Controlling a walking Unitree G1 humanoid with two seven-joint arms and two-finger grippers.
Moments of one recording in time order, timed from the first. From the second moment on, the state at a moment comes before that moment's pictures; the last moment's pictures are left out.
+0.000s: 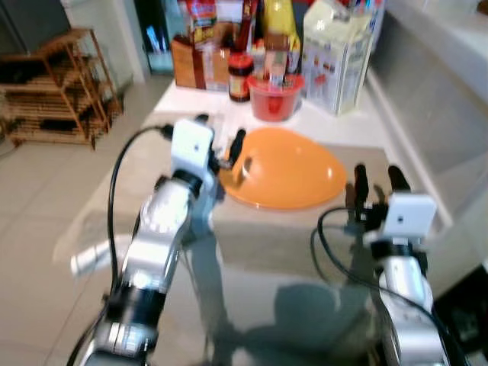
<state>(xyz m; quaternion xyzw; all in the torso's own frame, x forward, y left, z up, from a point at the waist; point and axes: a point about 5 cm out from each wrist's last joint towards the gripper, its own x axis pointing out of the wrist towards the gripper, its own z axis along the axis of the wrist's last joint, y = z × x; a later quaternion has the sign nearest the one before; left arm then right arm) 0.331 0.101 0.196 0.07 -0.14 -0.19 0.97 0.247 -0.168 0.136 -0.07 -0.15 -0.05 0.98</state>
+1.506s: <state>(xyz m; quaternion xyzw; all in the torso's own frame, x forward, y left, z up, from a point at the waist) 0.363 0.081 0.203 0.06 -0.08 -0.32 0.94 0.246 -0.175 0.133 -0.08 -0.14 -0.05 0.99</state>
